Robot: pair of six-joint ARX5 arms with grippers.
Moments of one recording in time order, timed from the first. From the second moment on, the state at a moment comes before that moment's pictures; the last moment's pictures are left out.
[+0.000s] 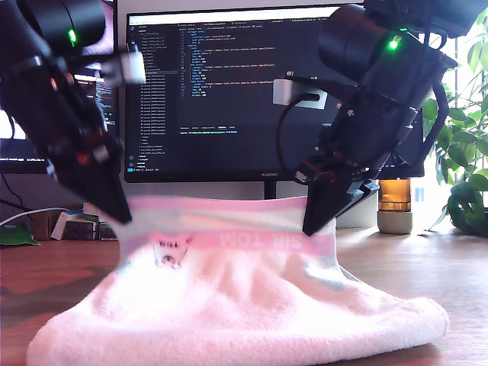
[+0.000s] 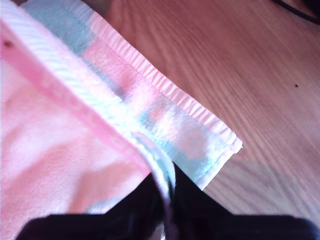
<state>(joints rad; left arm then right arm) -0.47 1.46 0.87 -0.38 0.13 0.42 0.53 1.61 0.95 -0.27 -0.09 -0.37</state>
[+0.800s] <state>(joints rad) -0.45 1.60 0.87 -0.23 0.13 0.42 0.52 1.76 0.95 -0.13 -0.06 -0.37</state>
